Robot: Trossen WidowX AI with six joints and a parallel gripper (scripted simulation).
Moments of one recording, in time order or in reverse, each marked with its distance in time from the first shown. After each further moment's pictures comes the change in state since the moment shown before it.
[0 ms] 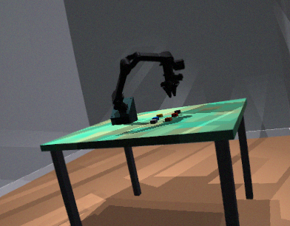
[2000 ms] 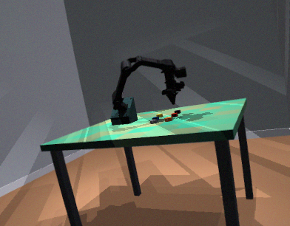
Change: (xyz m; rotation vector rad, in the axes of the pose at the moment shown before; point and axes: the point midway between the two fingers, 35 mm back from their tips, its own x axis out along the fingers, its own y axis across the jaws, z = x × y) arm 0.047 -0.006 0.001 0.020 0.021 -0.001
